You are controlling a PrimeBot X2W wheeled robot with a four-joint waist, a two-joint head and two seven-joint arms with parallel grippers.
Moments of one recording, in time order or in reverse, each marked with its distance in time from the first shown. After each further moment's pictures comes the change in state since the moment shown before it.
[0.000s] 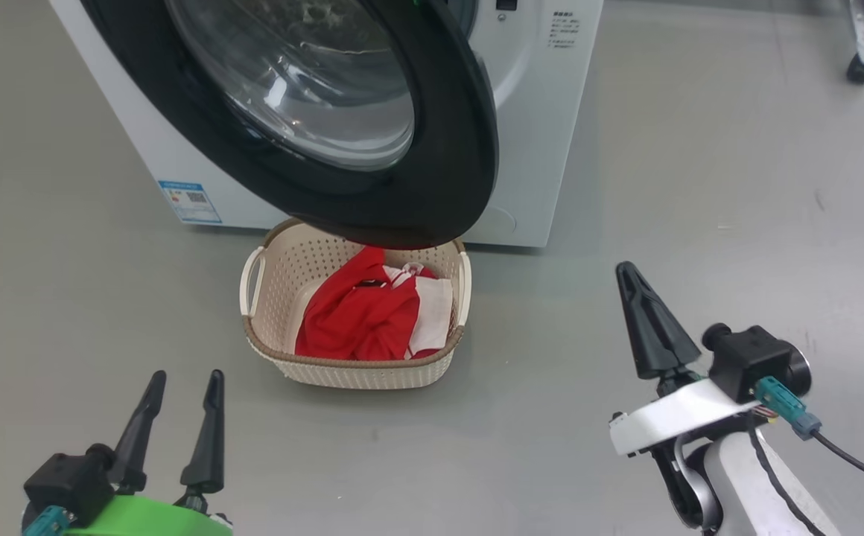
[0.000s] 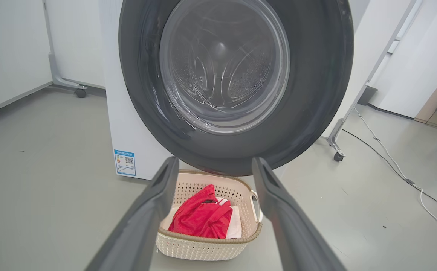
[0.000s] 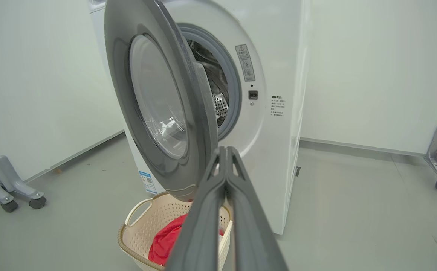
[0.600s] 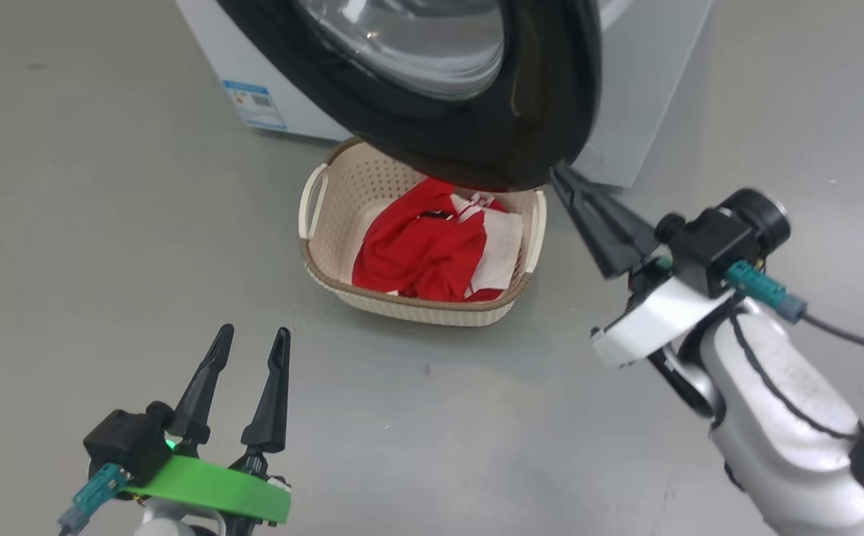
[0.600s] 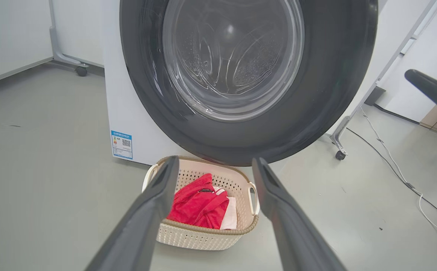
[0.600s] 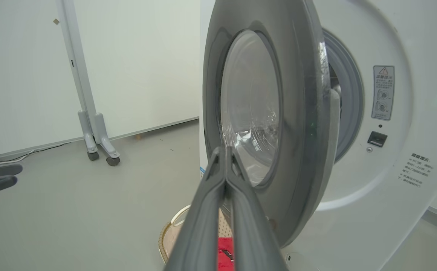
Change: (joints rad) left arm -0.093 -0.079 -0.077 -0.005 0.011 -0.026 0.000; right arm -0.293 -0.114 0.187 -0.011 -0.007 0.000 0.081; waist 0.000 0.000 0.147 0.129
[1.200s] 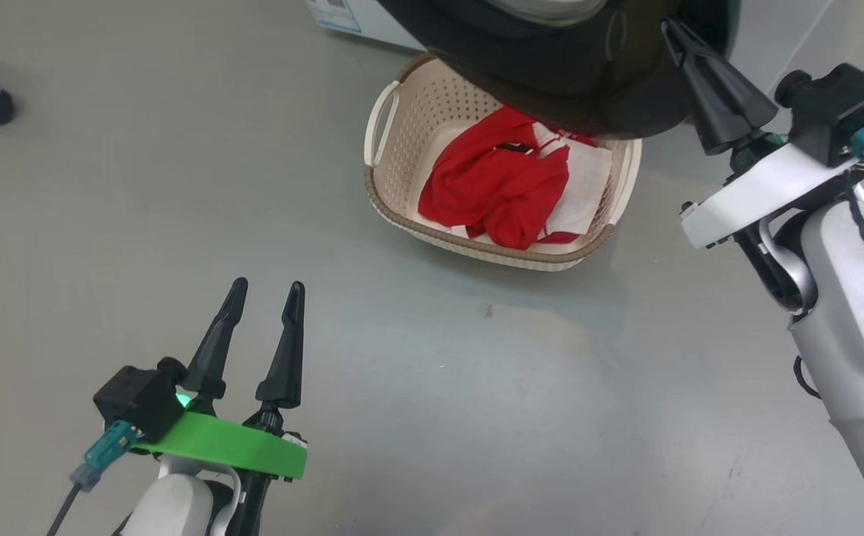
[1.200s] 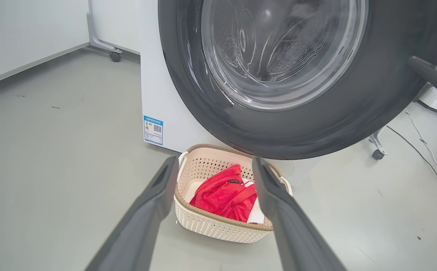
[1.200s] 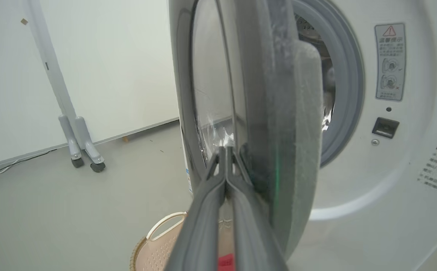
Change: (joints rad) left arm -0.104 -0.050 -0.005 0.032 0.000 -0.012 0.000; right arm -0.215 -0.093 -0.107 0.088 0.039 0.000 0.043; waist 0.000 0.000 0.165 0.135
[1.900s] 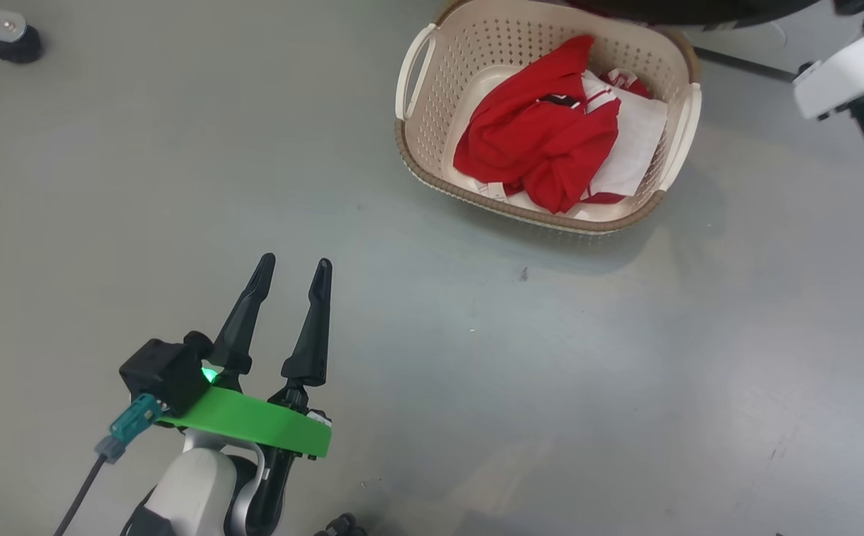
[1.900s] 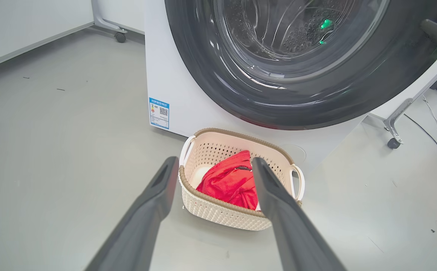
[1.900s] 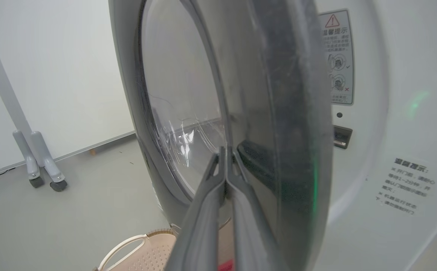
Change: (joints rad) left arm -0.069 -0.035 -0.031 0.037 -0.004 -0.001 0.000; right arm -0.194 -0.071 -0.102 0.086 0.021 0.008 0.044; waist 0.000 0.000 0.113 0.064
